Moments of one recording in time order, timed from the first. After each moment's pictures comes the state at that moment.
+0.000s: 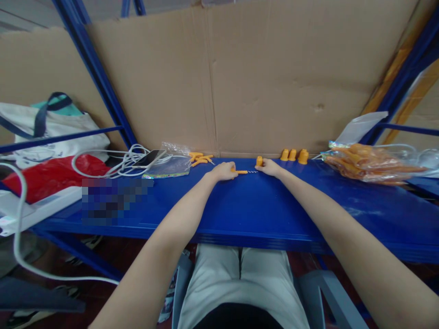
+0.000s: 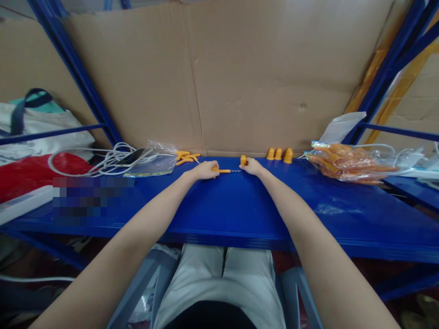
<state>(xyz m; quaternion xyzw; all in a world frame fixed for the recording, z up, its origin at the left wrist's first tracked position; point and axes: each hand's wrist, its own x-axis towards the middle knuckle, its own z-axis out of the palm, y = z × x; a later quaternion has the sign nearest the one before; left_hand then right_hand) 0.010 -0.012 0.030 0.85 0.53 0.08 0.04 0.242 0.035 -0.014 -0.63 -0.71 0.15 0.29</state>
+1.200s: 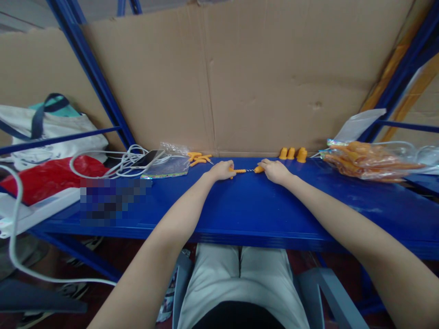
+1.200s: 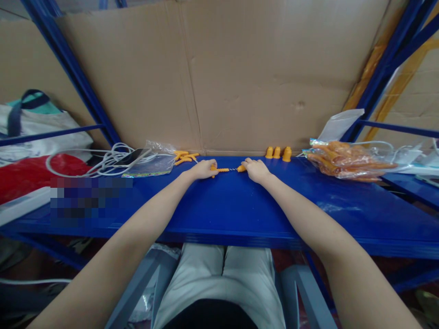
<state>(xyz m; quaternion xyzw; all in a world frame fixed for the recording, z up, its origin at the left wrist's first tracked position) 0.004 0.000 0.021 0.86 0.50 0.11 0.01 0.234 -0.040 0.010 -0.58 -0.80 -0.17 0.02</state>
